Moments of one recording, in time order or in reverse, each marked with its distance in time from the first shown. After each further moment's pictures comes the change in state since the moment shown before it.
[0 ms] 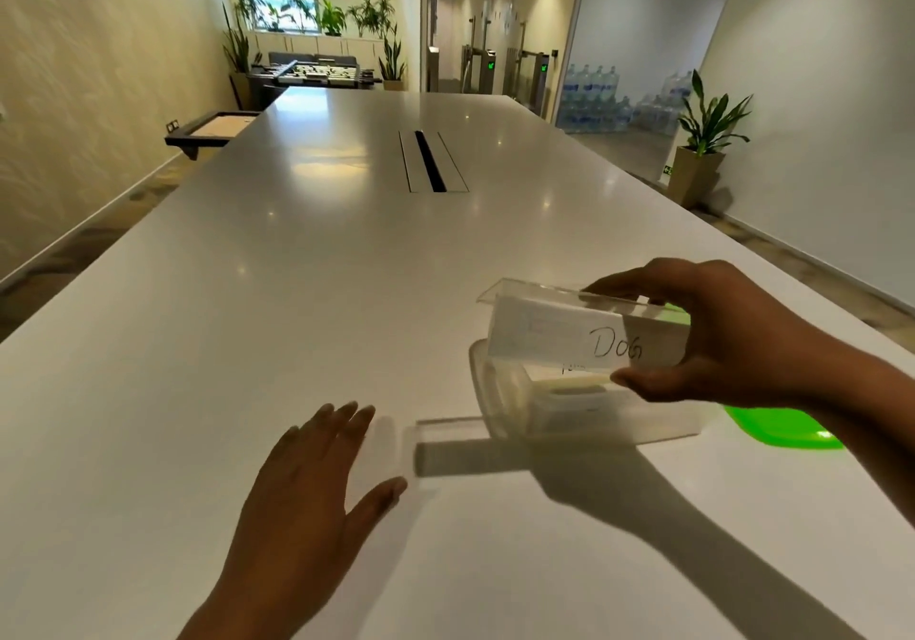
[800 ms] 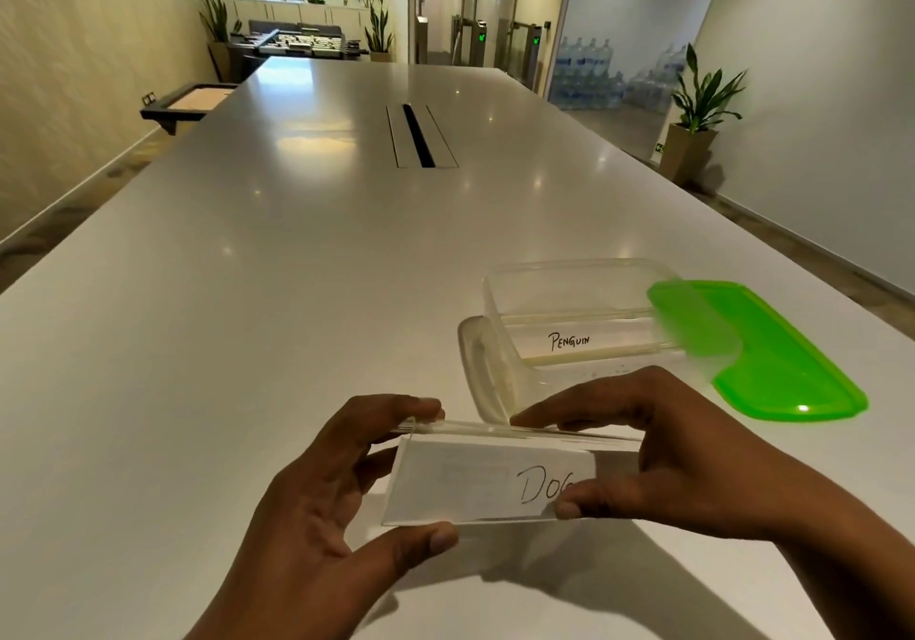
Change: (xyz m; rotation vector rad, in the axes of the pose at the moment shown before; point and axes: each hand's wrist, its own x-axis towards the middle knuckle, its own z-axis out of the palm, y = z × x) left_hand -0.023 0.068 -0.056 -1.046 0.017 0.142; right_hand -0.045 -0.048 0.055 0.459 -0.185 0.087
